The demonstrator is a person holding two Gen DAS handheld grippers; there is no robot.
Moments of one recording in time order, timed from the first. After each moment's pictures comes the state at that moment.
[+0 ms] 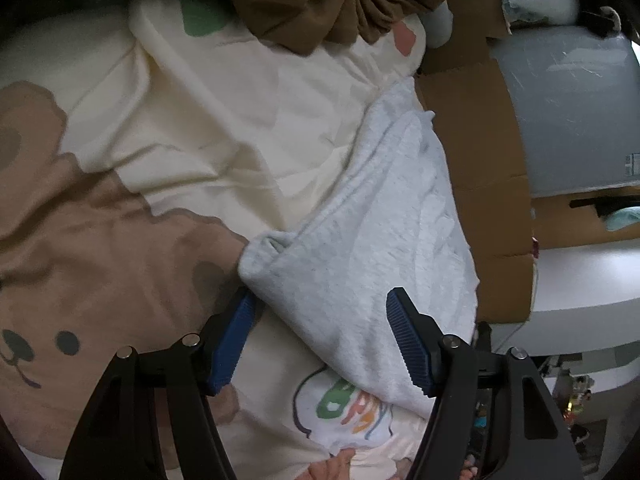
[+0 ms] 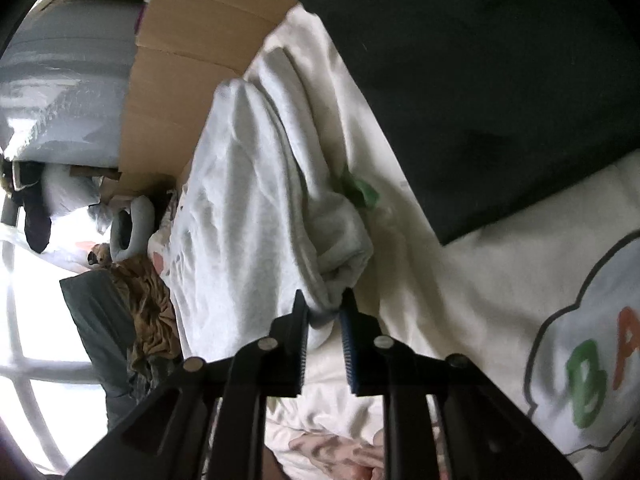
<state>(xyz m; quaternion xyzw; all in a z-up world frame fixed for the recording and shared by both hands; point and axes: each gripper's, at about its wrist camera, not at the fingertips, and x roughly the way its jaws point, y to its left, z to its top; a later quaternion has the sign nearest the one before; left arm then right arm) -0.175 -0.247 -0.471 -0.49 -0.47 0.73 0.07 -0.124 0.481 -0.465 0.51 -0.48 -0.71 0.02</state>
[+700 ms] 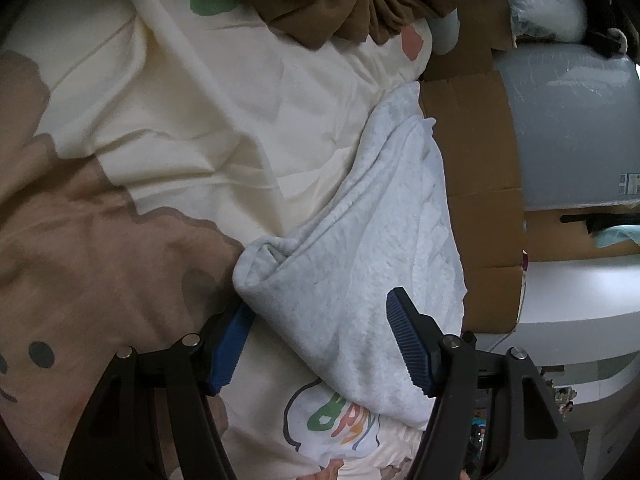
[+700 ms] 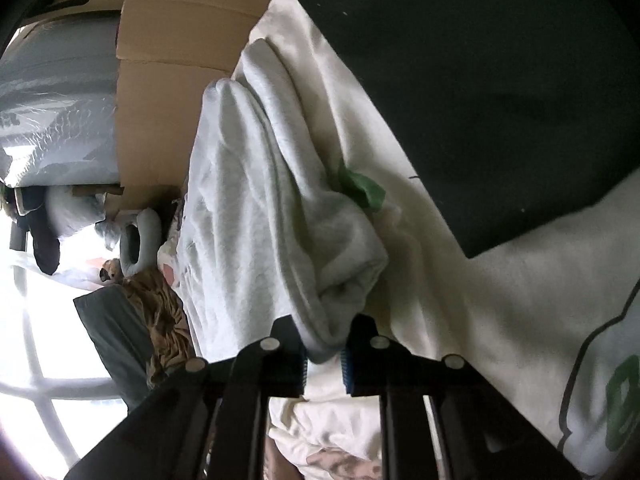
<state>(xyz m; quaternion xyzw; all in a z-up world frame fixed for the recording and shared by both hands) -0.177 -0.250 -0.485 -0.47 -0.51 0.72 0.06 -0.135 0.480 -0.486 0.50 -0.52 -0.69 0.03</state>
